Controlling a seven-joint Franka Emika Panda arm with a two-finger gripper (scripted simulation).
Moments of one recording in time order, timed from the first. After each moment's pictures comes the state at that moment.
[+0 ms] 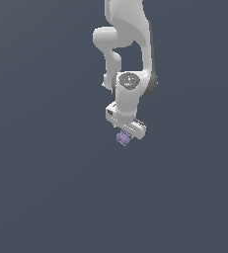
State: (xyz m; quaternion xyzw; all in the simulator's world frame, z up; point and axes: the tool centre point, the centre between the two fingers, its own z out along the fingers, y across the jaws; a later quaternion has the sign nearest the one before) arm -0.072 0.051 0.092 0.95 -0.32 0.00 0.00
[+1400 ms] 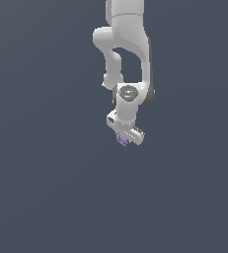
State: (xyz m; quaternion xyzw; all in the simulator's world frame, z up) arm -0.075 0.054 0.041 0.94 -0.33 0.00 0.00
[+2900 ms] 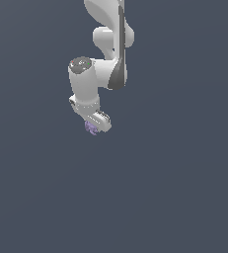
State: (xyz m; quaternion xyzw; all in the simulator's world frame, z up) arm -0.077 -0.097 0.140 0.94 -0.33 0.00 0.00
